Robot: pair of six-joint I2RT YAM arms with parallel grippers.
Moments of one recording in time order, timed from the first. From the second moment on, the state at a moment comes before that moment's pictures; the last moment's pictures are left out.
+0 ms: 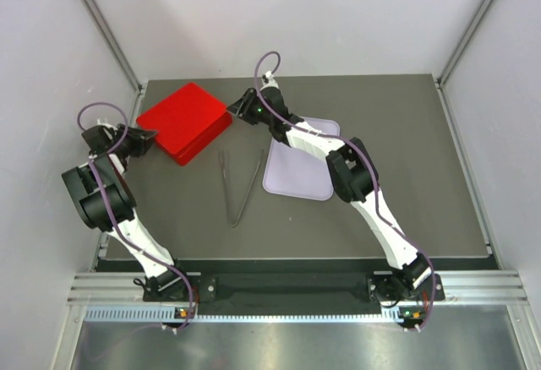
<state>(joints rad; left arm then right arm) 0.56 1.92 1.07 0.32 0.71 -0.84 0.67 2.60 2.18 0.20 -0.14 0.97</state>
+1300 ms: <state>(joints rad) 0.52 1.81 1.18 -0.12 0.48 -0.60 0.67 2.60 2.18 0.19 -0.14 0.96</state>
